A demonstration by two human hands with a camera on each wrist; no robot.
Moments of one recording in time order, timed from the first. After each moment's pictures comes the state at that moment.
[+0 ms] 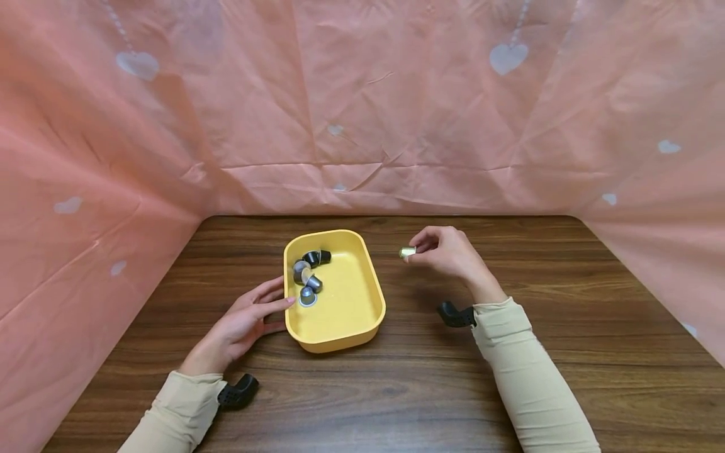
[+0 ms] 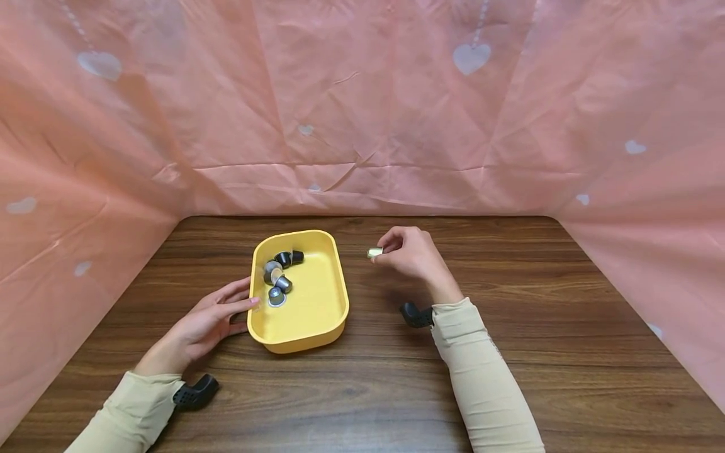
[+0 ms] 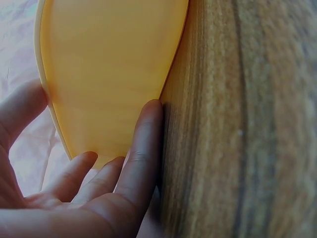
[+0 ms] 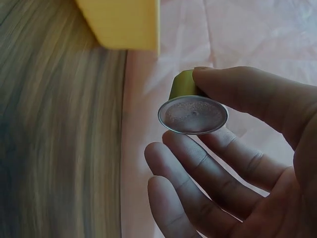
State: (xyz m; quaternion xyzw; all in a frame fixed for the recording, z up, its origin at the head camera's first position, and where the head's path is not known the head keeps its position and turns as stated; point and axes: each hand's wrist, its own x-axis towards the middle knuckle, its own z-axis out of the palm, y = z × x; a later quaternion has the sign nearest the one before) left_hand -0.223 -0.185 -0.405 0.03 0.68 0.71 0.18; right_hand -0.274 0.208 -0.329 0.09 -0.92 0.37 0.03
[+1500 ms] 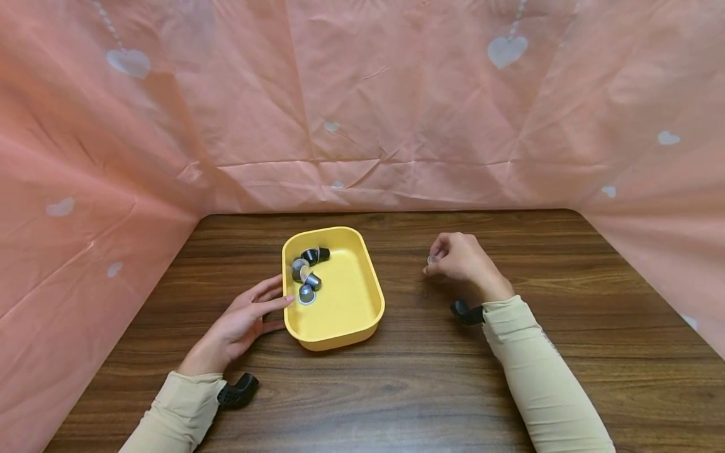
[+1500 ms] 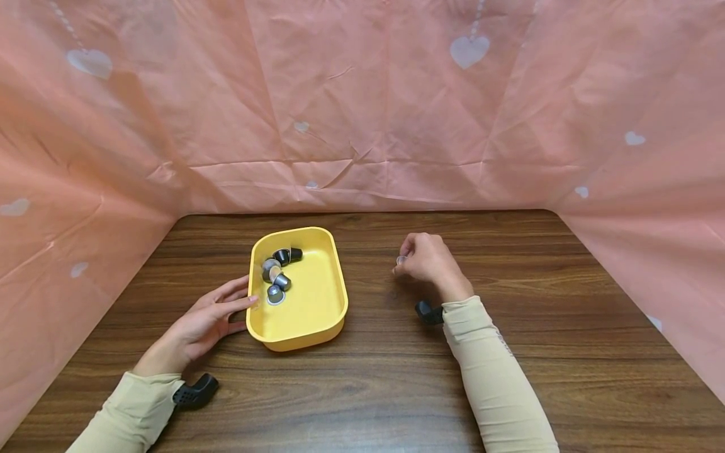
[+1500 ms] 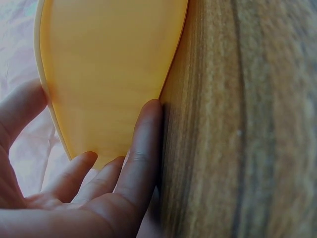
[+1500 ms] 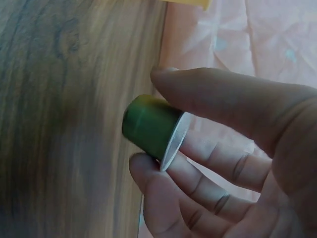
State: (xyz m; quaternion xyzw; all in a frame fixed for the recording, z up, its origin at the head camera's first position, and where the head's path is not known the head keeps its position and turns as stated) left_hand -0.224 -0.185 -0.401 0.02 0.69 0.70 0.19; right_hand -0.282 0.238 -0.352 0.08 -0.96 0.26 0.02
